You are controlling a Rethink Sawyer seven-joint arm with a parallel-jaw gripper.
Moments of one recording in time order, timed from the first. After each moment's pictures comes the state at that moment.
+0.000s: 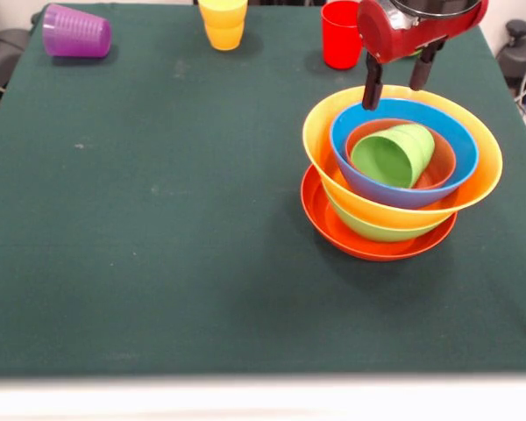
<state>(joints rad) -0.28 -0.52 0.42 1.16 -0.38 1.15 1.43</state>
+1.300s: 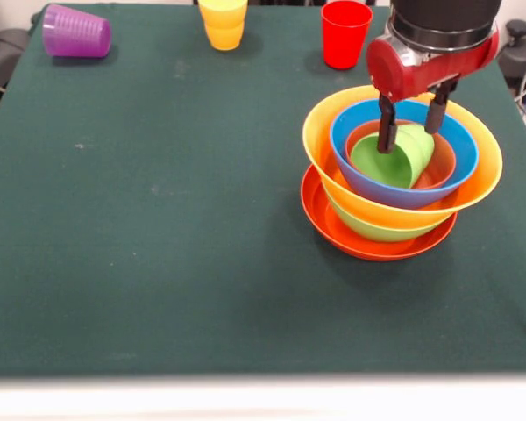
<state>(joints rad) -0.28 -0.48 0.43 1.16 -0.38 0.97 1.43</state>
